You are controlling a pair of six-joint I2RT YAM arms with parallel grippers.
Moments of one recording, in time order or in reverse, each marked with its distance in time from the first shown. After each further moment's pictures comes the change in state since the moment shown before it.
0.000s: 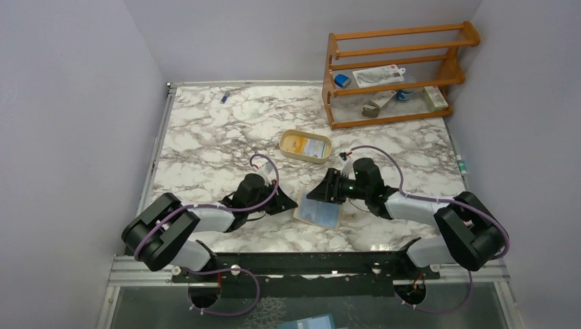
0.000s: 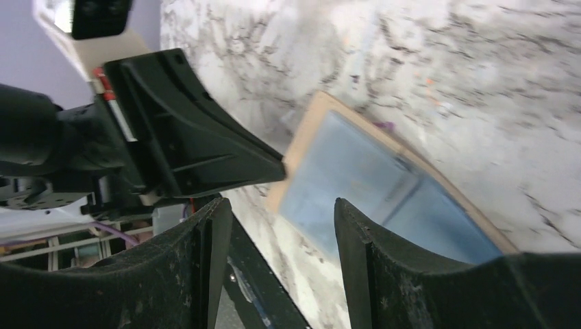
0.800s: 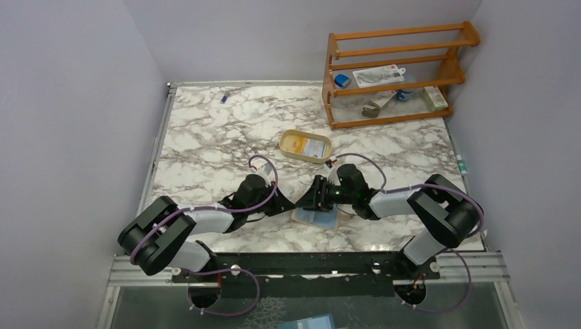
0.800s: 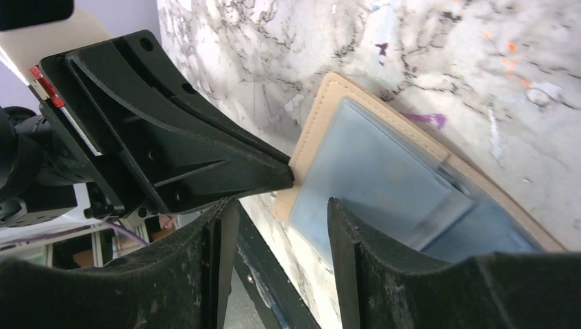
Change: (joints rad) left arm -0.016 -0.032 0.004 -0.086 -0.045 0.002; right arm 0.132 0.223 0.049 0.188 0.005 0.155
